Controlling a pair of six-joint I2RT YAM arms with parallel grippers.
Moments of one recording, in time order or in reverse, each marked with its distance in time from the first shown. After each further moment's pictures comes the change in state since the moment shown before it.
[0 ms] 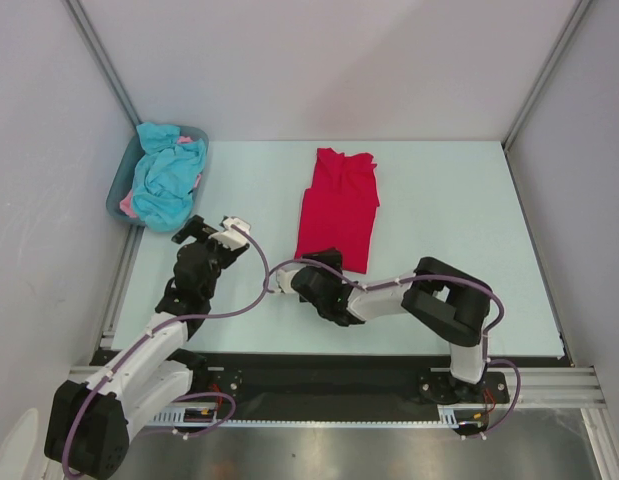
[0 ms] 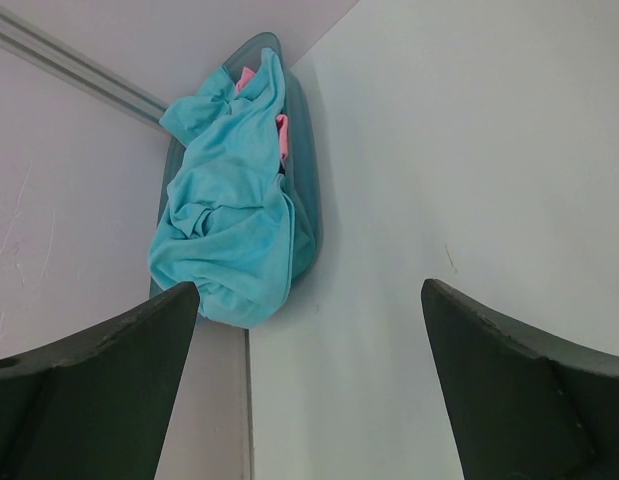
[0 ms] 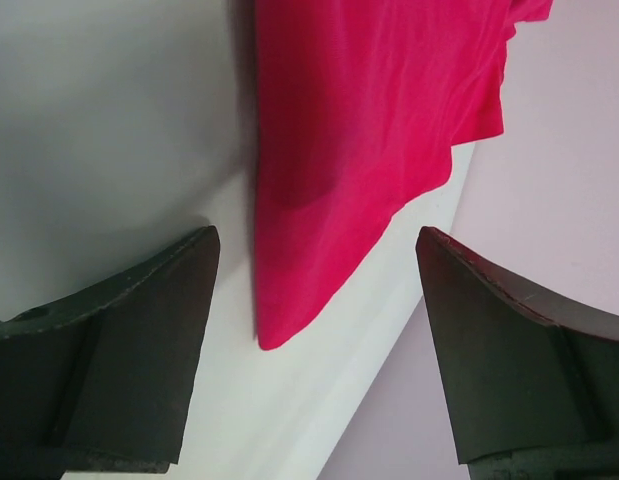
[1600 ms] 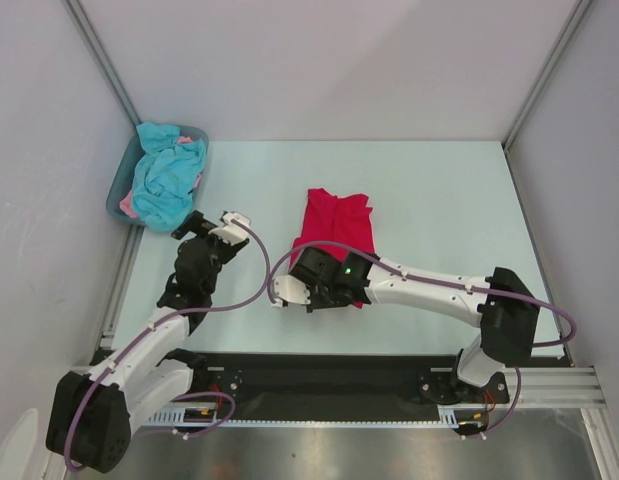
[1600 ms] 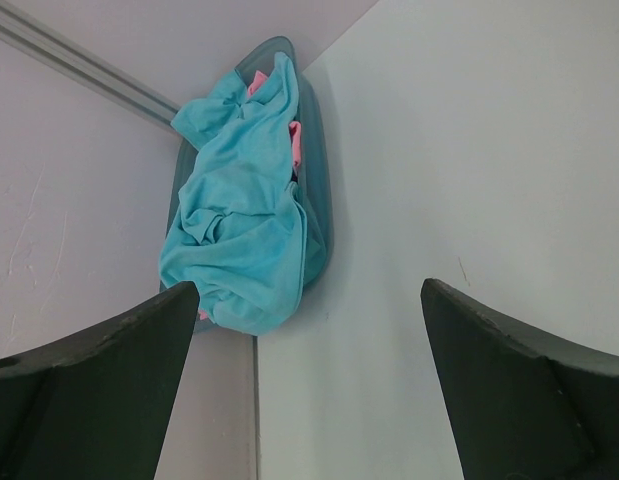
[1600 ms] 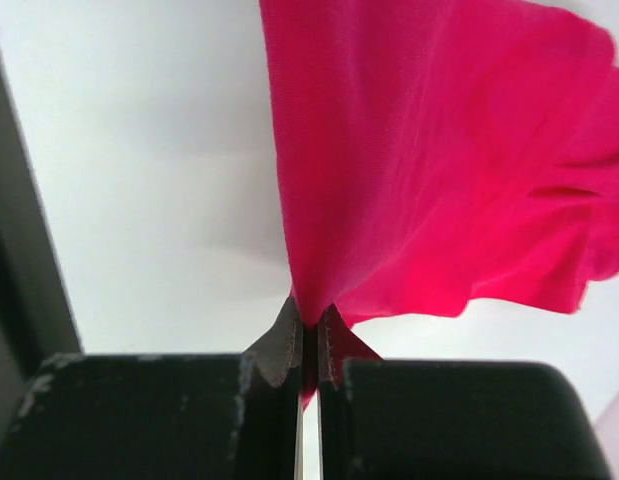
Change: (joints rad) left arm 0.009 0.049 0.023 0.039 -0.015 0.007; right arm 0.033 -0.264 0.364 -1.004 -0.542 0.211
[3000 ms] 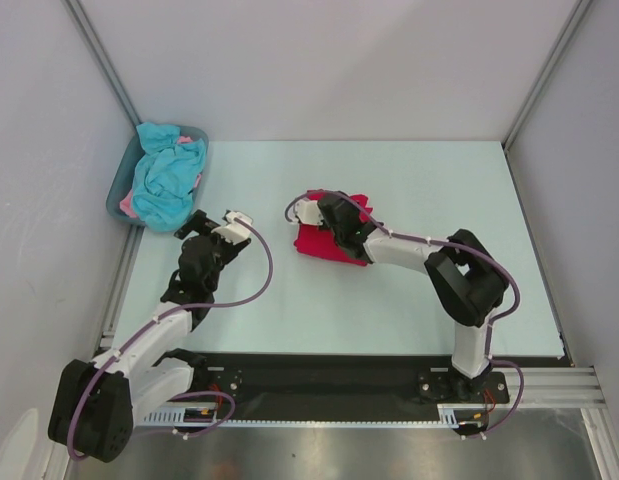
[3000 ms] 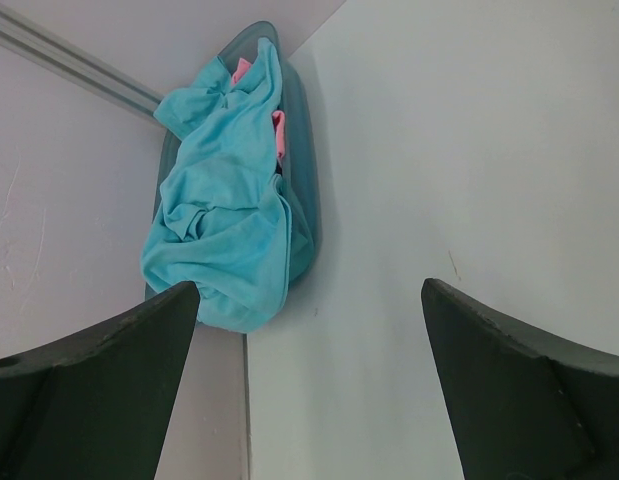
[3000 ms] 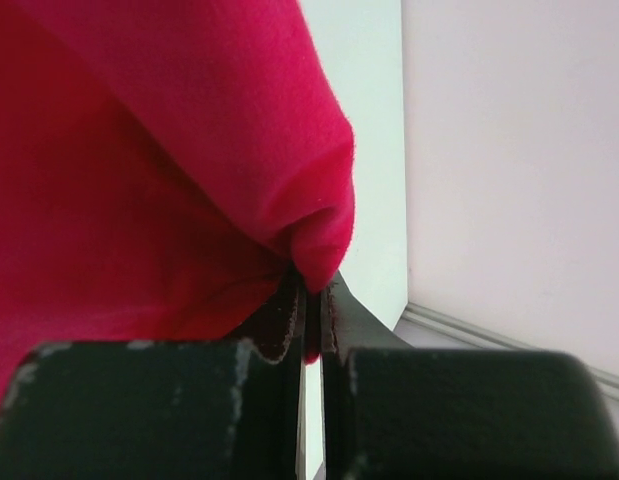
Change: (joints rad) left arm 0.002 0.062 0.006 0.023 0.000 -0.009; right arm -0.390 0.254 -0.069 0.903 0.333 -0.392
